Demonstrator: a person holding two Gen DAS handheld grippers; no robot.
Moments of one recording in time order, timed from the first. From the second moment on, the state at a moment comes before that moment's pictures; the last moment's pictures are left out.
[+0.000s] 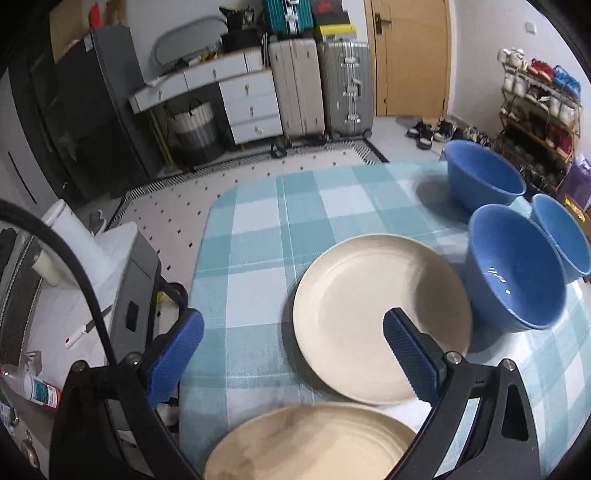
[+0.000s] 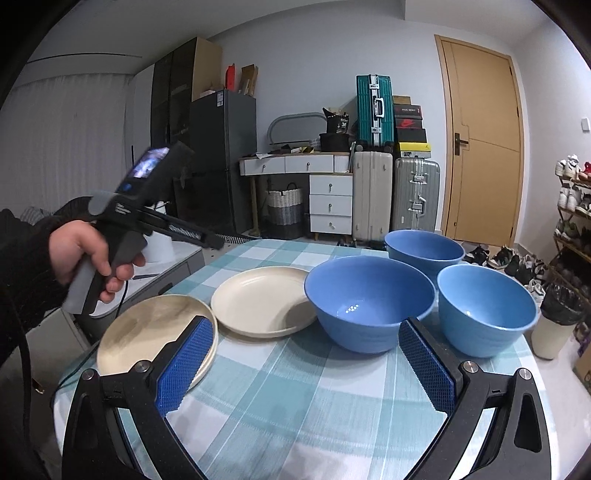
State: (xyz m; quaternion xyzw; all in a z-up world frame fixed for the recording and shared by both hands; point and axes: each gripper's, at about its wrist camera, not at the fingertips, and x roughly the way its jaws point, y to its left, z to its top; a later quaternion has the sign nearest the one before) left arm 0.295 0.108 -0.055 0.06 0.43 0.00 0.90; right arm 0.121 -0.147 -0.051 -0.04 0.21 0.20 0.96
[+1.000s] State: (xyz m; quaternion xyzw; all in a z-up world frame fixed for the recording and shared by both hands) left arm 0.379 0.132 -0.140 -0.04 0.58 -0.06 0.81; right arm 0.266 -0.066 -0.020 -0.06 0.27 0.23 0.93
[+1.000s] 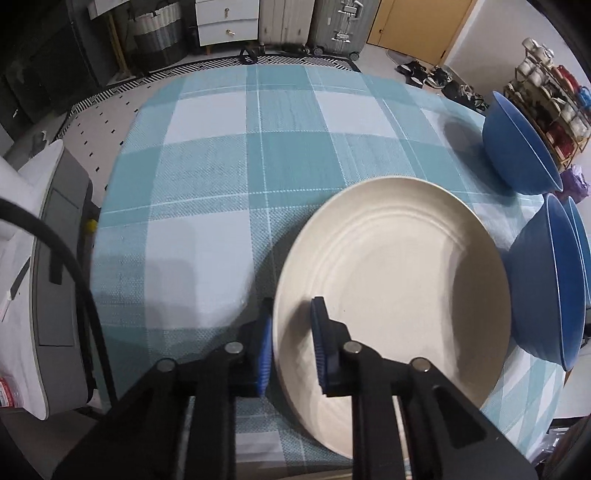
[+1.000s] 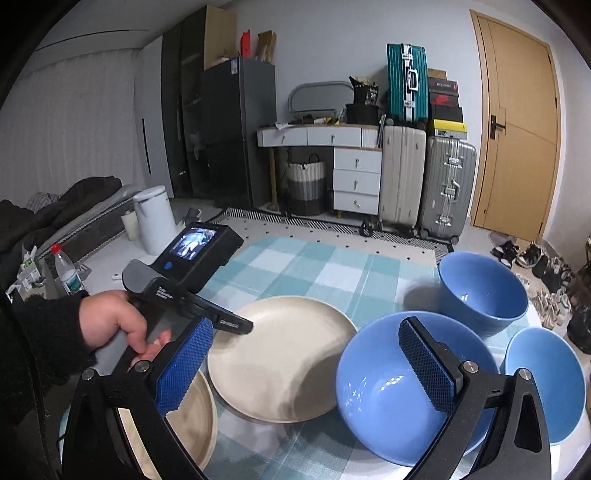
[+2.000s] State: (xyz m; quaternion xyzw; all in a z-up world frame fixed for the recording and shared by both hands) left arm 0.385 0.185 -0.141 -0.10 0.57 -0.07 0.81; right arm 0.322 -0.039 -0.010 -0.10 0.32 0.25 0.91
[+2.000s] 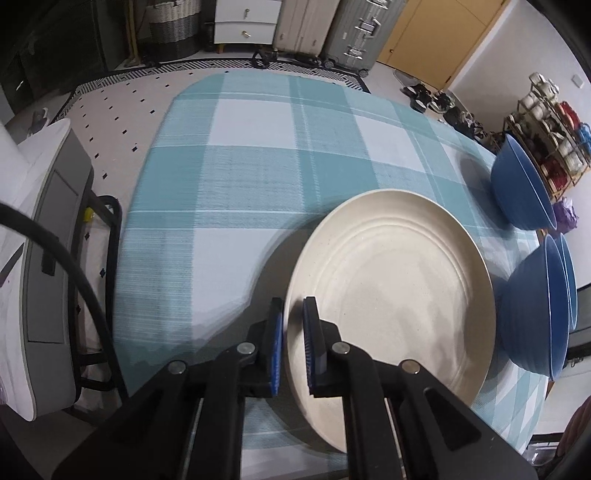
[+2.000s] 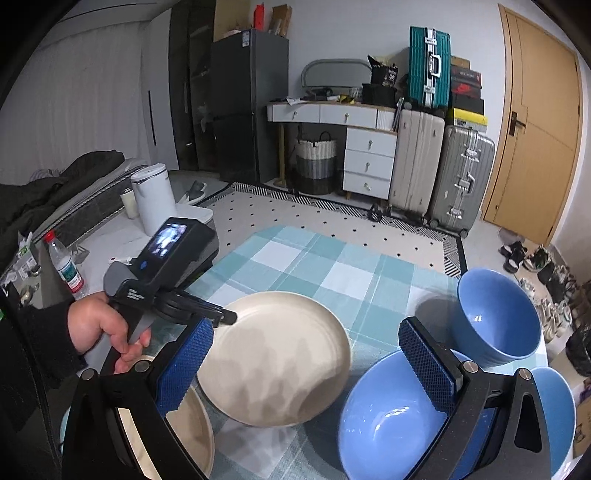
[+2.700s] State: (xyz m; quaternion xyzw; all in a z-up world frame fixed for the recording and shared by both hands) left arm 0.376 0.246 -0.138 -0.12 0.56 -0.02 0.82; right arm 0.405 0.022 -0.009 -0.08 0.41 0.27 0.87
